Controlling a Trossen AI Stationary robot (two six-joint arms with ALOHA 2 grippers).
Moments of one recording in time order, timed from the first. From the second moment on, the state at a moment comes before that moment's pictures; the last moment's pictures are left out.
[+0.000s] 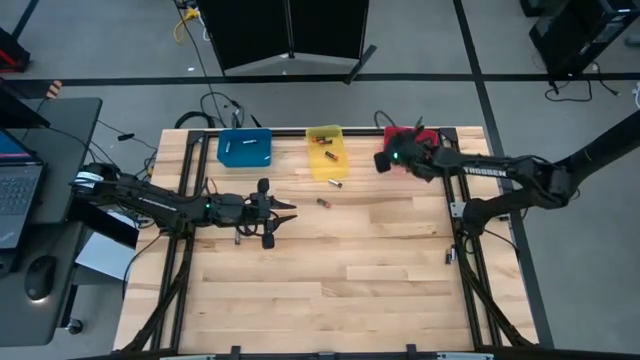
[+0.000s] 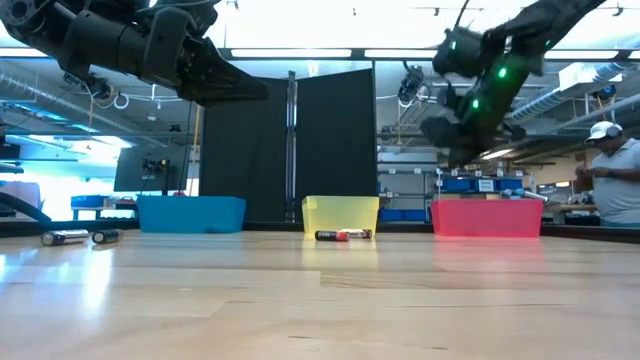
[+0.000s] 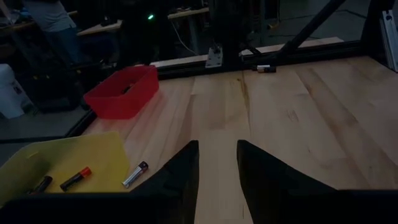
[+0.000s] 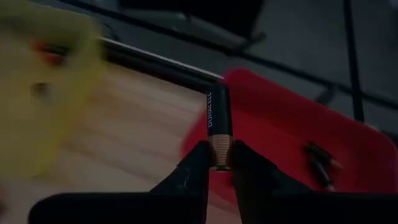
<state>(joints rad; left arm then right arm) -0.12 1.17 0.42 0.56 -0.28 0.10 -0.47 1.28 0.75 -0.40 0.63 0.55</state>
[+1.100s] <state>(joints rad) -0.12 1.17 0.42 0.55 -0.28 0.10 -0.85 1.48 0.79 -0.41 0.28 0.46</state>
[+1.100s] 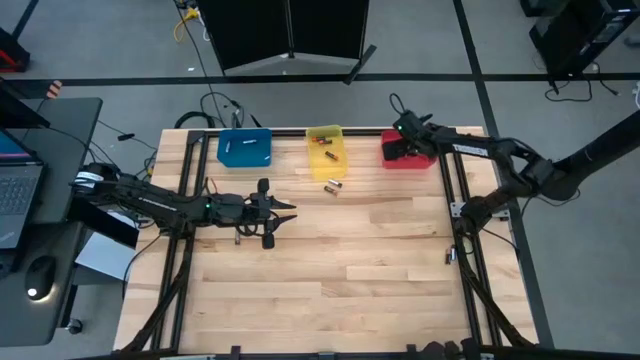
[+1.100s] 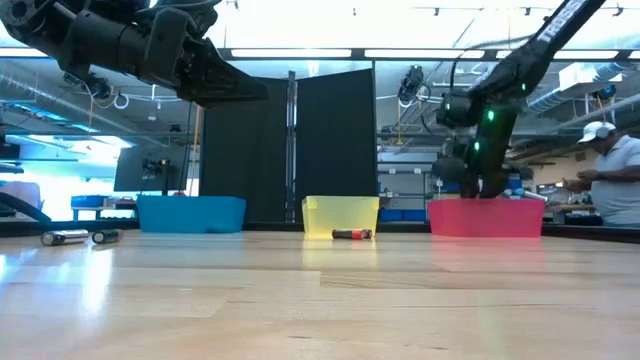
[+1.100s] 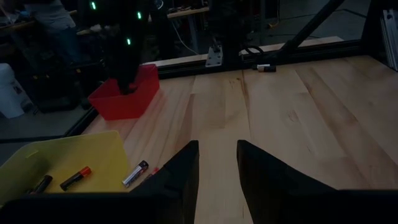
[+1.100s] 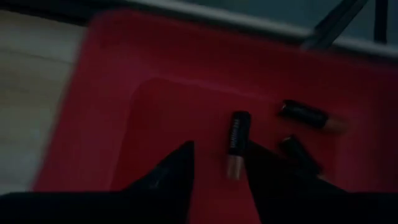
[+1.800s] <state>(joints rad) -0.12 1.17 0.42 0.55 -0.28 0.10 -0.13 1.15 0.98 -1.19 0.19 0.55</state>
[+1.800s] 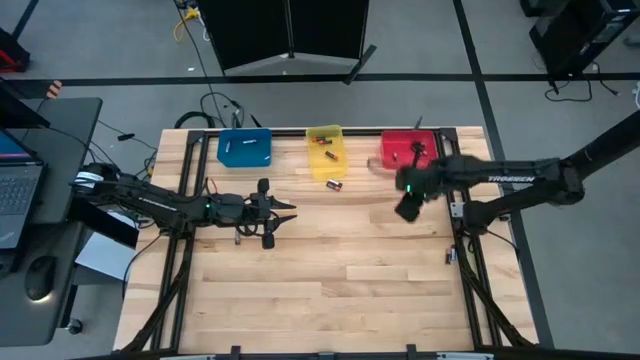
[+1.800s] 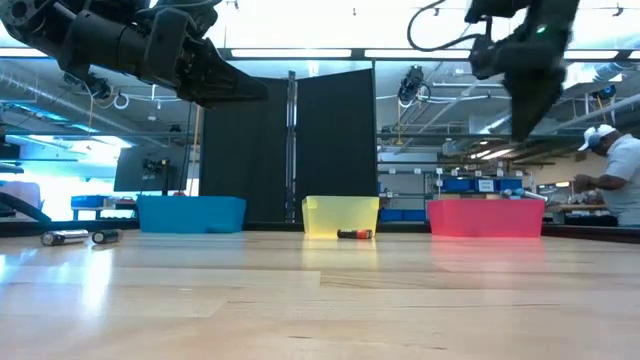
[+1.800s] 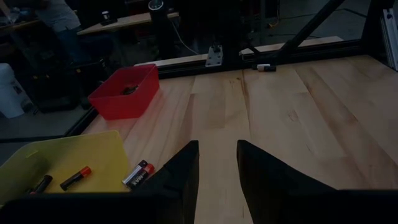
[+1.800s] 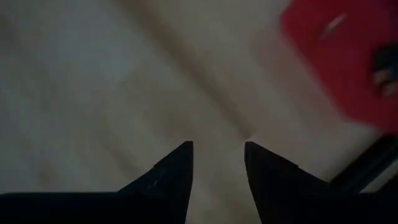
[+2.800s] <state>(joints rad) -0.12 1.17 0.42 0.54 -0.28 0.10 0.41 1.78 0.85 -1.36 -0.34 0.57</state>
